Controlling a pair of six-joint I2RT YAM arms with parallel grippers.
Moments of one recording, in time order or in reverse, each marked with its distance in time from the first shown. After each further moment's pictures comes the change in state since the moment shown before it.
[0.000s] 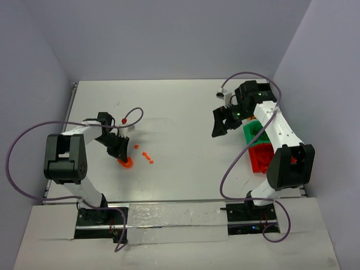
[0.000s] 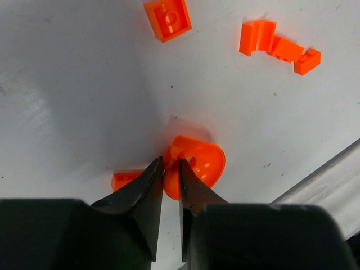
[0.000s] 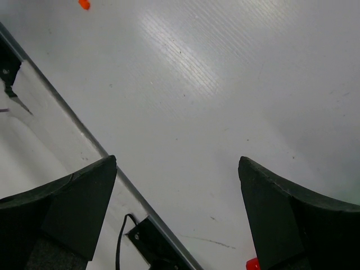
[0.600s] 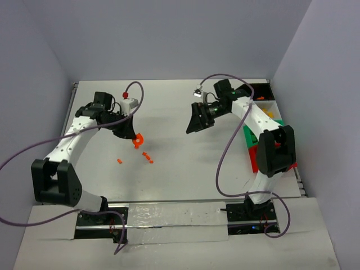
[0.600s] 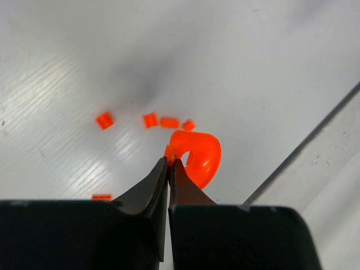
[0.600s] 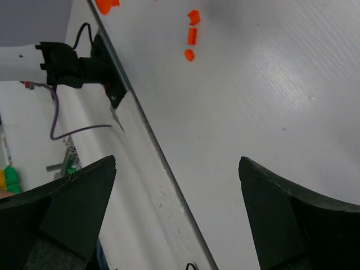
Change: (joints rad) left arm -0.097 -0.225 0.223 -0.055 0.129 -0.140; right arm 0.175 0.190 0.053 0.215 -0.285 0.322
